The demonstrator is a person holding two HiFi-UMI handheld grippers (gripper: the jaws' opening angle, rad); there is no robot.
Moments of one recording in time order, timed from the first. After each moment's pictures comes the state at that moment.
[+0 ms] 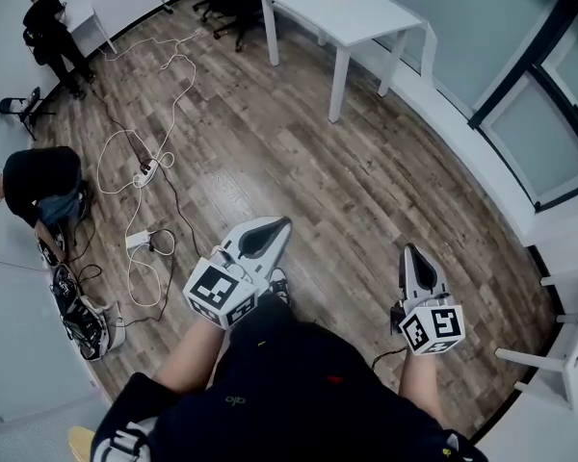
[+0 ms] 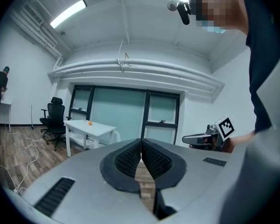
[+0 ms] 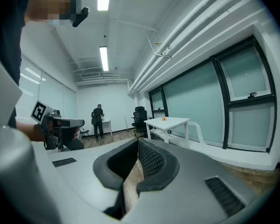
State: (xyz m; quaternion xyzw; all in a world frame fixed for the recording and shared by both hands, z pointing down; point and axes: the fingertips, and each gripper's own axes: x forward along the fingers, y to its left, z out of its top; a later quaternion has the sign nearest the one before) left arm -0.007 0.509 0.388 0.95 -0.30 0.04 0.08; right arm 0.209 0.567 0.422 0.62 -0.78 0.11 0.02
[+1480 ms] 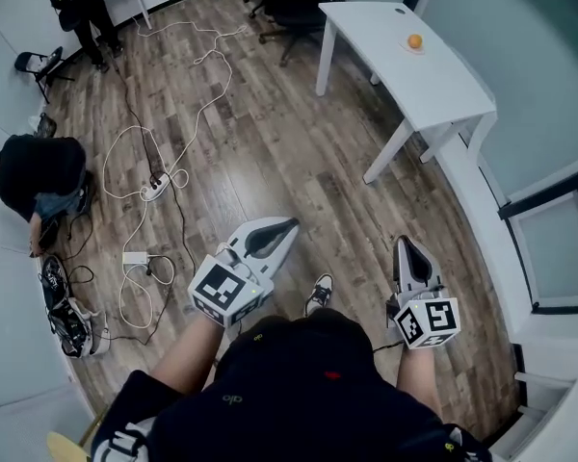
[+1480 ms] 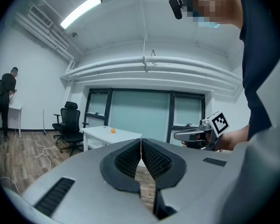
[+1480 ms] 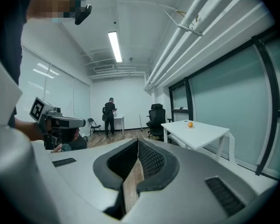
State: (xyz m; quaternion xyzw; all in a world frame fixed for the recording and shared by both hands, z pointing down) left arm -0.105 0.092 0.387 0.92 -0.37 0.03 0.07; right arm 0.089 0.088 0.408 0.52 -0.85 0.08 0.06
